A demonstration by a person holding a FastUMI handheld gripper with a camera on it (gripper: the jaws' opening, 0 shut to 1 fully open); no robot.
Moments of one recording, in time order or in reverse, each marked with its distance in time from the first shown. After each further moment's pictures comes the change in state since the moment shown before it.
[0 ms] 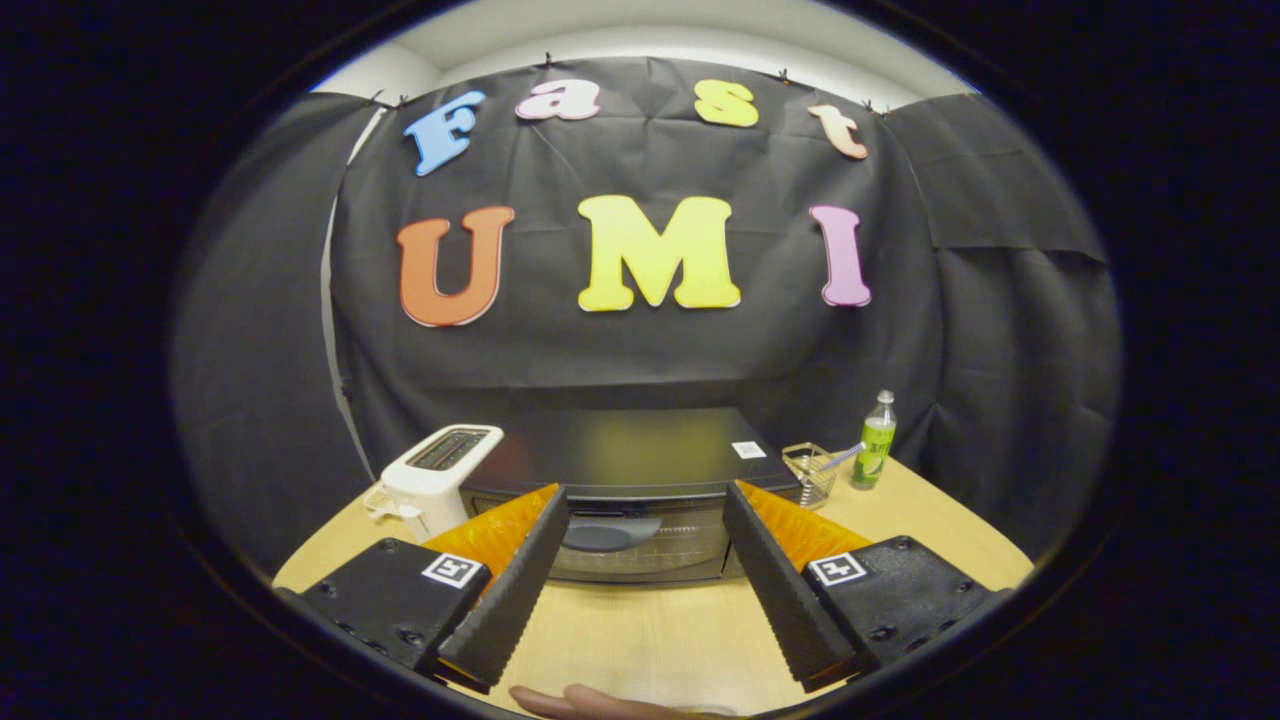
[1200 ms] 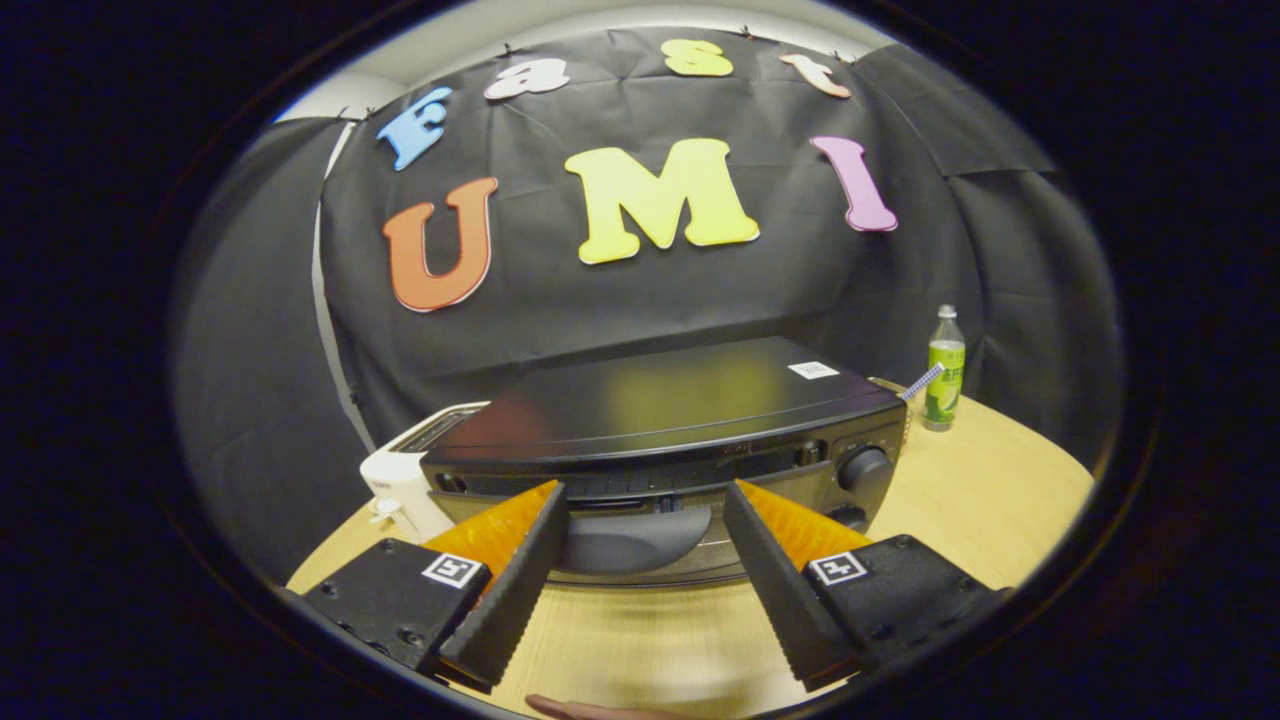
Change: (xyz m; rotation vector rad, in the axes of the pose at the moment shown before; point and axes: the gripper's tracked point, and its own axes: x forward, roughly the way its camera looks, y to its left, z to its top) arm 0.060 0.022 -0.061 0.061 0.011 0.079
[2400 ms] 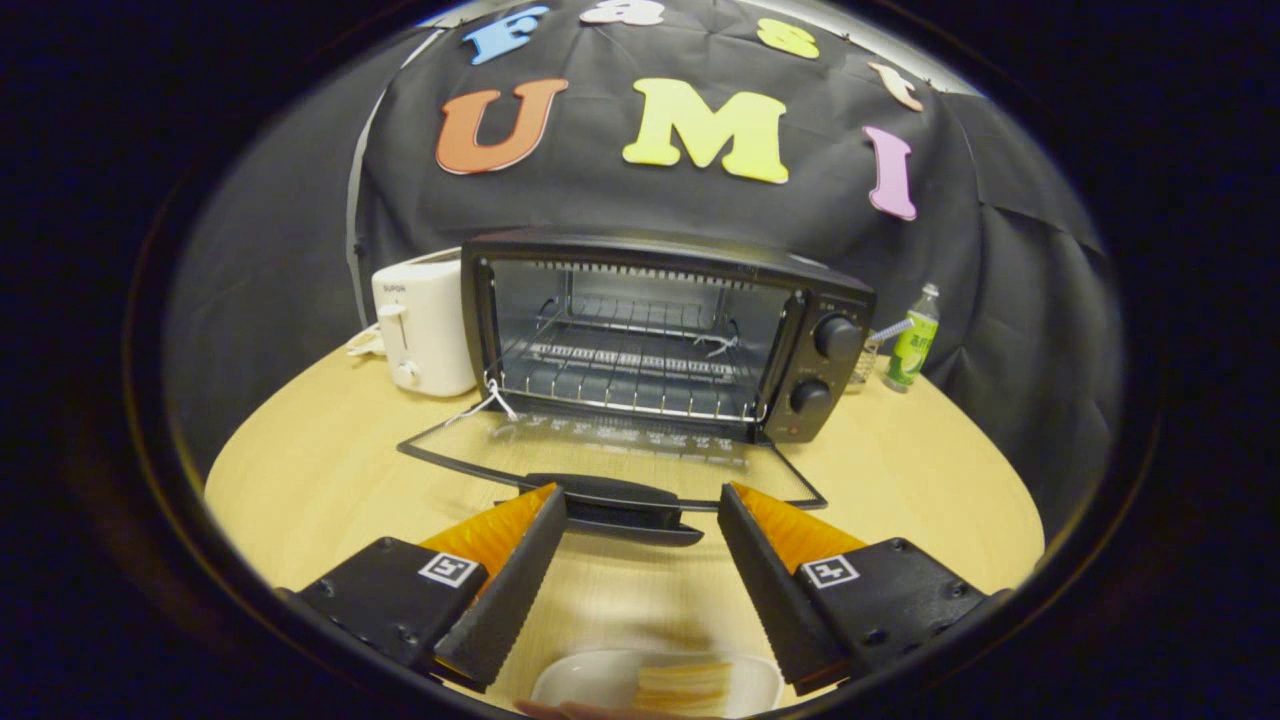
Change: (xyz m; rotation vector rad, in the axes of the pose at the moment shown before) arm -0.066 -0.012 -0.135 -0.191 0.339 -0.063
